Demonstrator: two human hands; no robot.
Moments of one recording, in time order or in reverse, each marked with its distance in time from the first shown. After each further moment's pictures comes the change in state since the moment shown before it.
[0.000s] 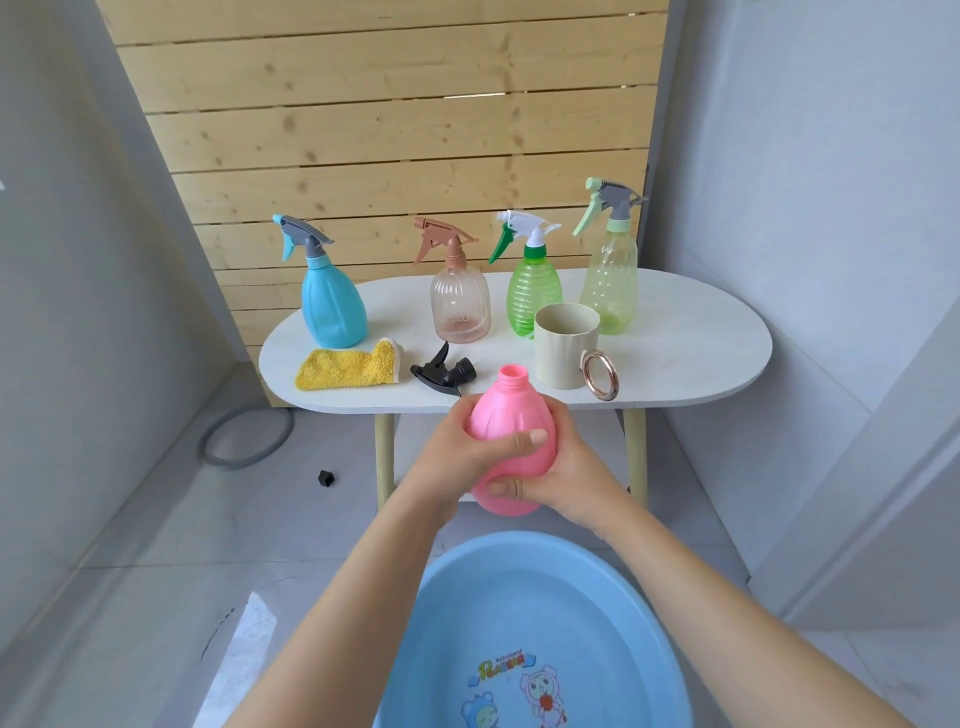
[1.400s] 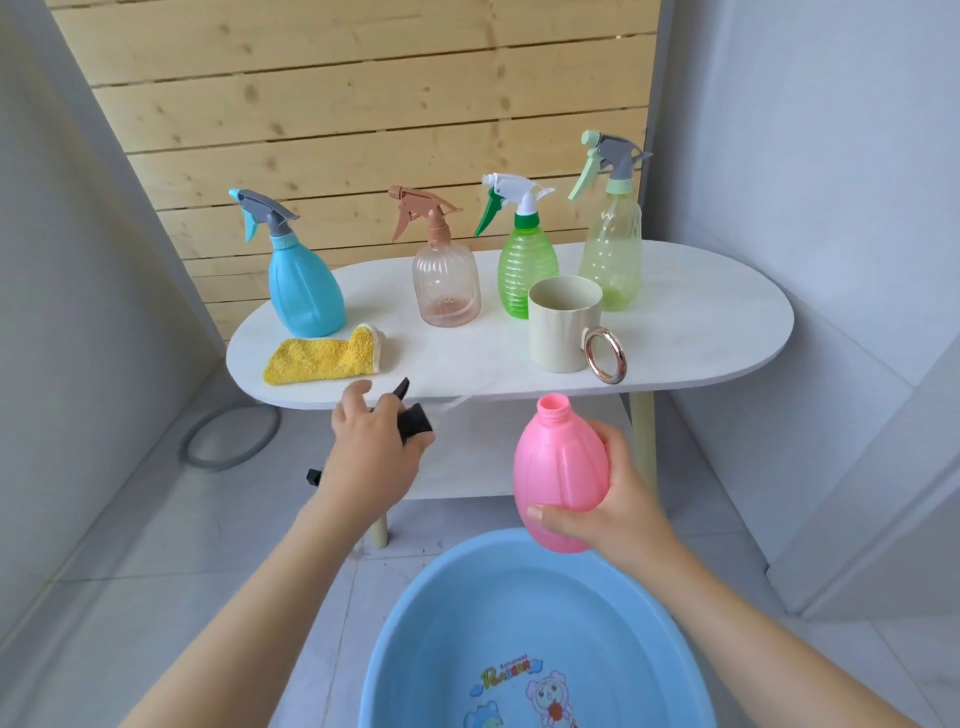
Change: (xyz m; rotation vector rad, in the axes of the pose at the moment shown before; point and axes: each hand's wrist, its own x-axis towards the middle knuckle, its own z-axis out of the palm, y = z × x) left_hand 0.033 -0.036 -0.056 1.048 0.382 0.130; right_hand -0.021 0.051 -0.015 -0.012 0.210 0.076
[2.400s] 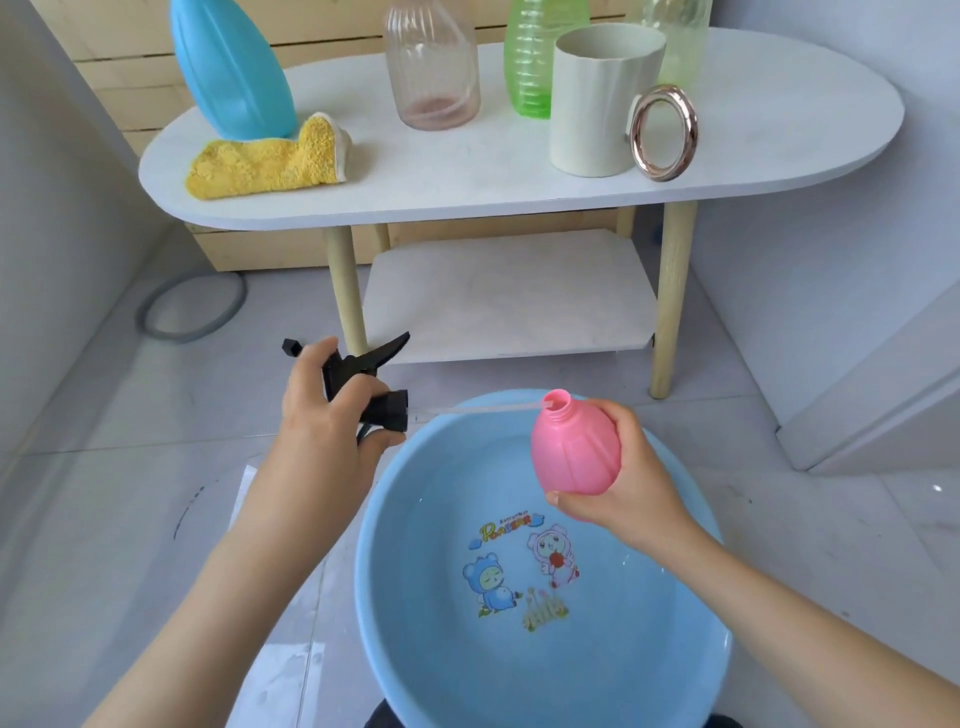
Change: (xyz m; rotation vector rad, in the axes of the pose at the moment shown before) left_hand -0.096 -0.073 0.053 -0.041 0.011 0.209; right_hand -0.048 0.147 0.035 -0.224 0.019 0.116
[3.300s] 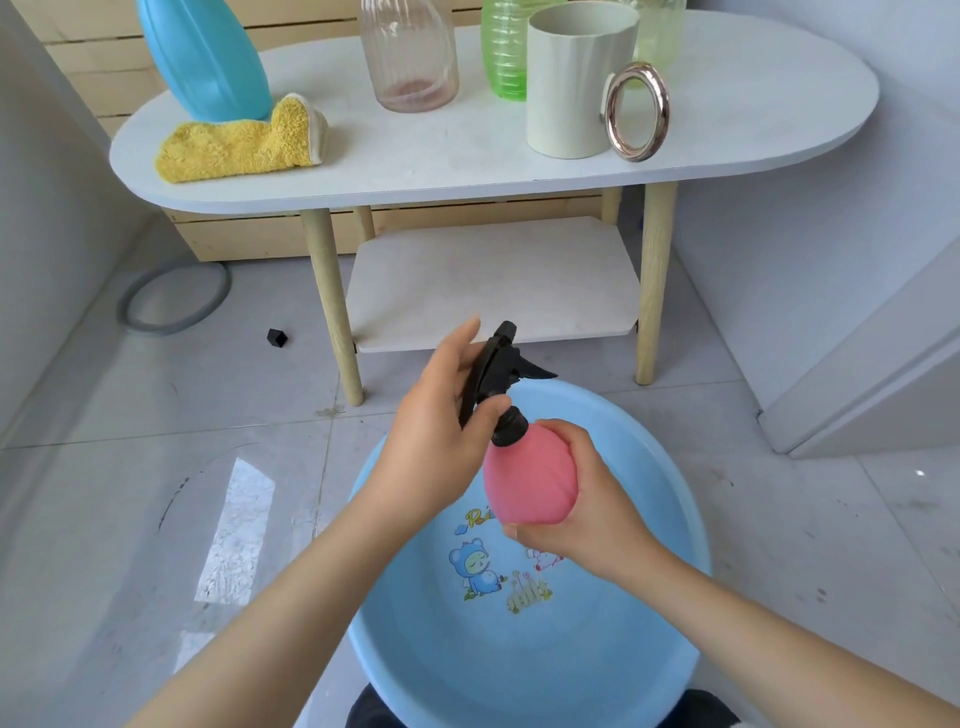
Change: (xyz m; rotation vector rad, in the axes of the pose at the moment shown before) left_hand 0.007 0.072 0.044 -0.714 -0.216 -0.105; right_hand -0.031 -0.012 0.013 0.031 -0.153 0.014
